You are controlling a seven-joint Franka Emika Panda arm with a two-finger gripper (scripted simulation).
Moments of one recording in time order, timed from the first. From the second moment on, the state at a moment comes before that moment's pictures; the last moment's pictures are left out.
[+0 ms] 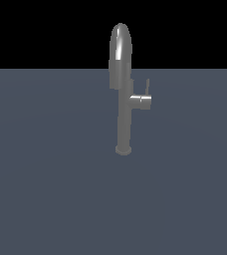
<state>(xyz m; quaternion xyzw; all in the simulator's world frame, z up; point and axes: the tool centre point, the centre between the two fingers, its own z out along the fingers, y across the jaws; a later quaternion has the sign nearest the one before) -0.181 -0.007 0.486 -0.98 0.12 0.10 0.12</state>
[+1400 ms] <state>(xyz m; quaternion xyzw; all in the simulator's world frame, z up) -0.034 -0.067 0.402 -0.79 0.38 0.31 0.38</state>
